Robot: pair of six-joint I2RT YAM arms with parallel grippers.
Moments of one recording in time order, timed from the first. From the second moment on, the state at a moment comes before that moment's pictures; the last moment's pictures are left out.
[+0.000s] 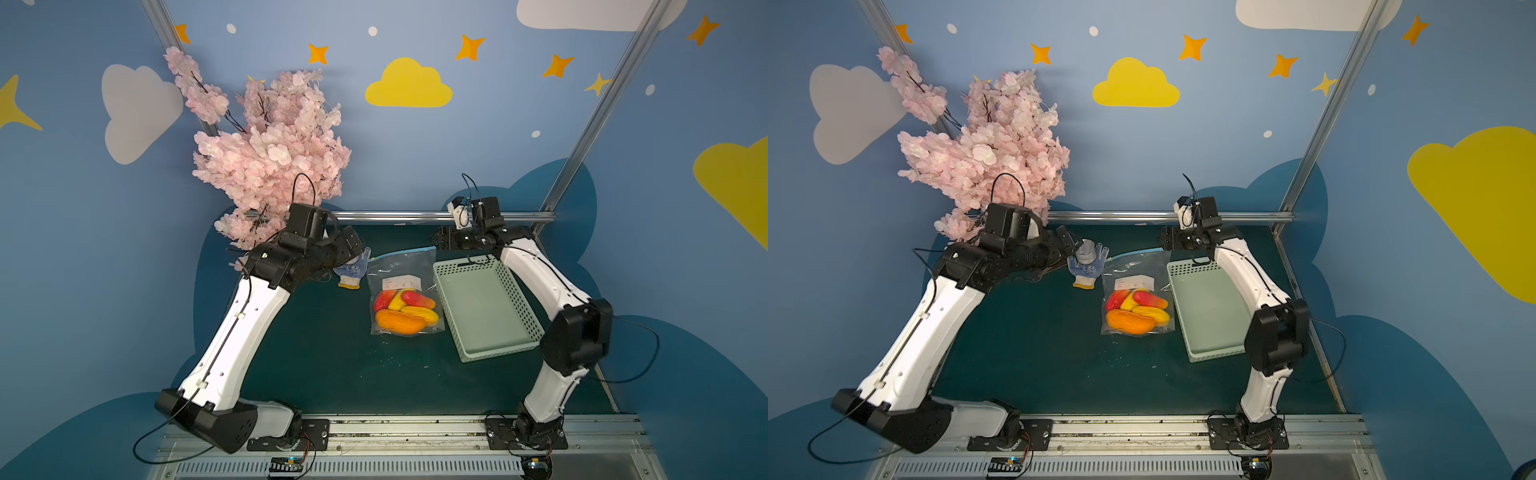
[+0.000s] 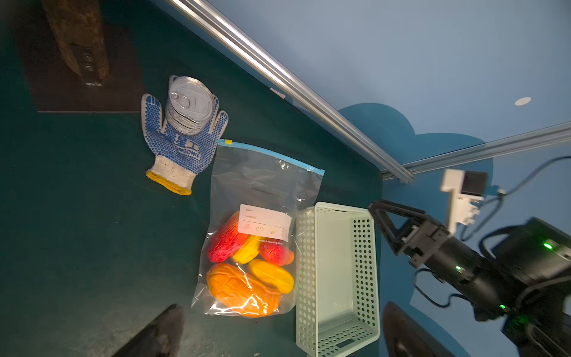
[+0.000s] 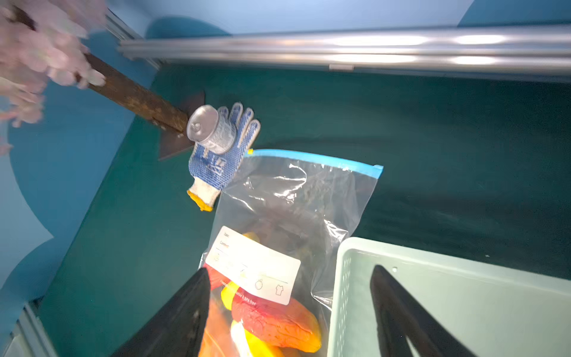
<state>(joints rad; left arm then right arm) -0.36 1.28 1.57 -0.96 0.08 -0.80 0.35 1.66 1.55 -0.53 -0.30 0.21</state>
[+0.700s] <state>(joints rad) -0.08 1.16 0.65 -0.39 -0.36 -0.34 0.18 1.26 0.67 -0.11 0.27 0.12</state>
